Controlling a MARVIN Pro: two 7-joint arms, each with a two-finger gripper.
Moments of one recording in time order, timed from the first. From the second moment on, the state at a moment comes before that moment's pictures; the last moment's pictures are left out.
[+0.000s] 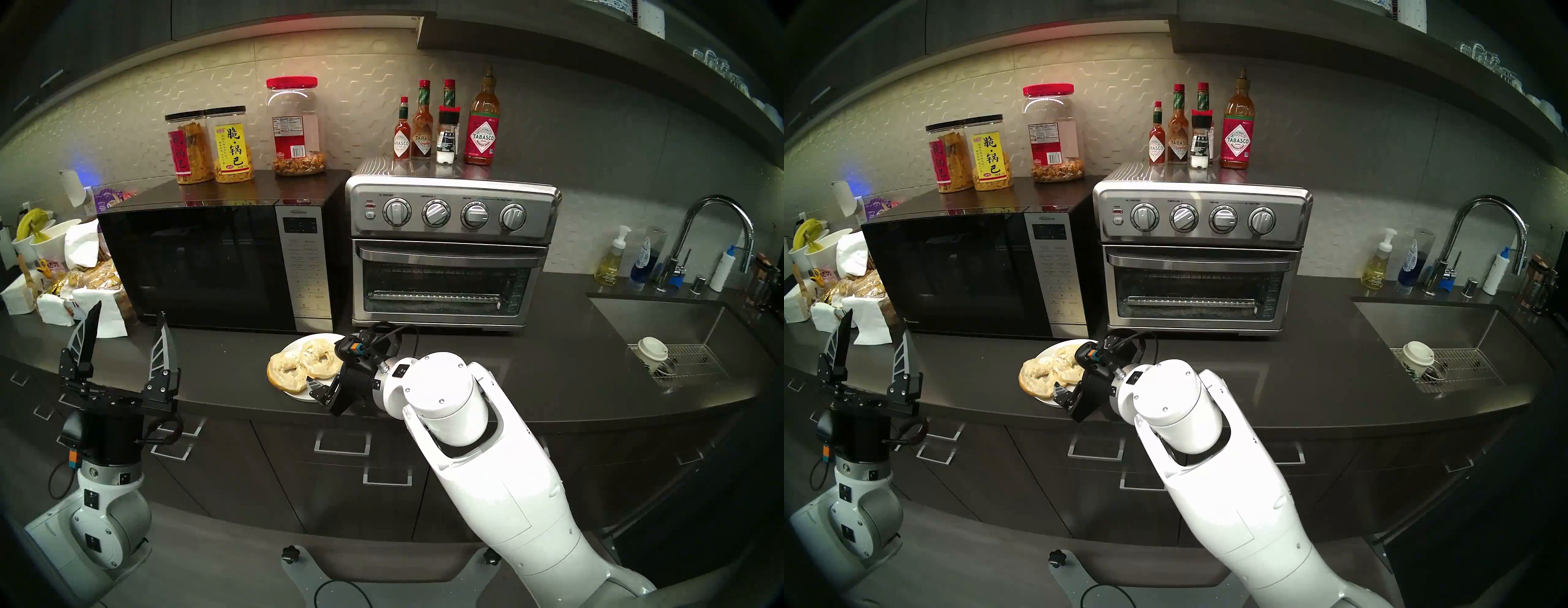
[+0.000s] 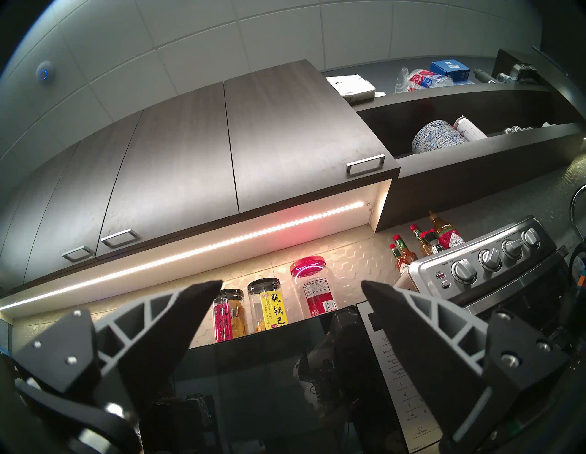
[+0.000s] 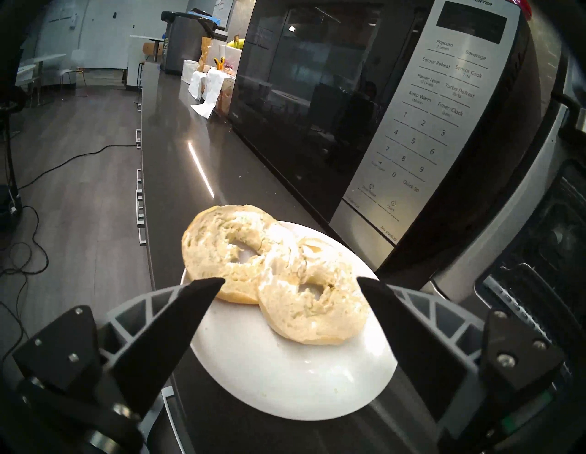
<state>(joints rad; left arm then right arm) 2.47 -0.69 -1.79 -2.10 0.09 -0.95 0.86 -1.37 -1.49 1.01 -1.86 -0.38 0.62 0.61</state>
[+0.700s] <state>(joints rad) 2.47 -0.69 -1.79 -2.10 0.09 -0.95 0.86 -1.28 -1.50 0.98 -1.79 -0.44 0.69 0.68</state>
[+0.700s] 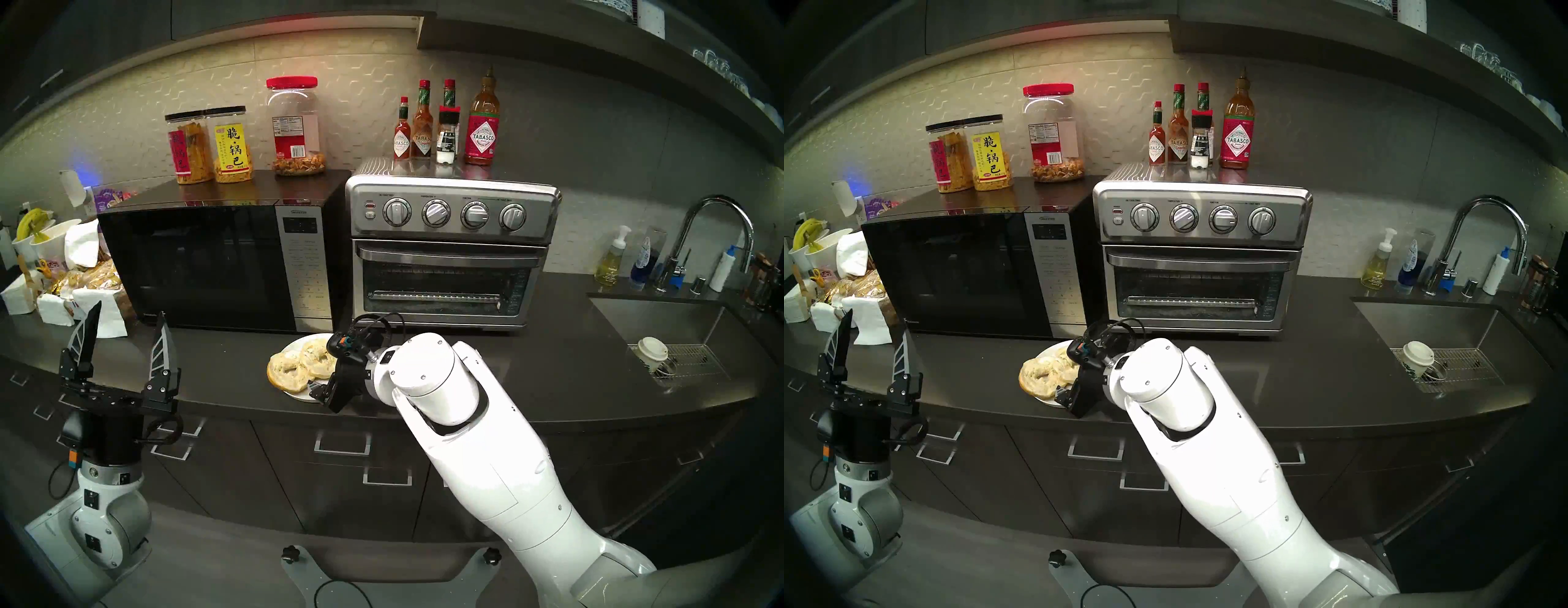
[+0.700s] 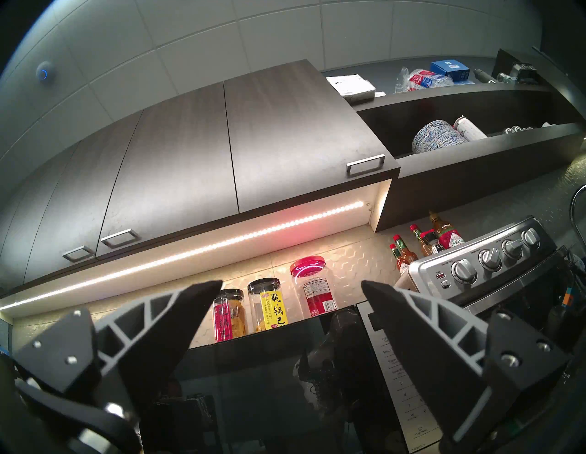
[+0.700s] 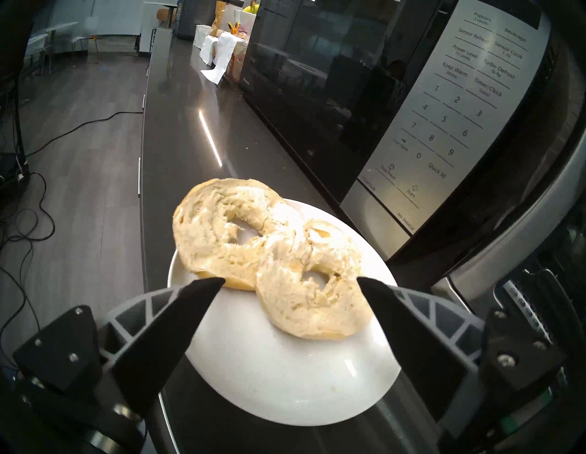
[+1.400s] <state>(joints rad) 2.47 -0.69 -1.79 -2.10 0.09 -0.95 0.86 -1.27 -1.53 1.00 -1.74 -0.42 0.65 0.65</state>
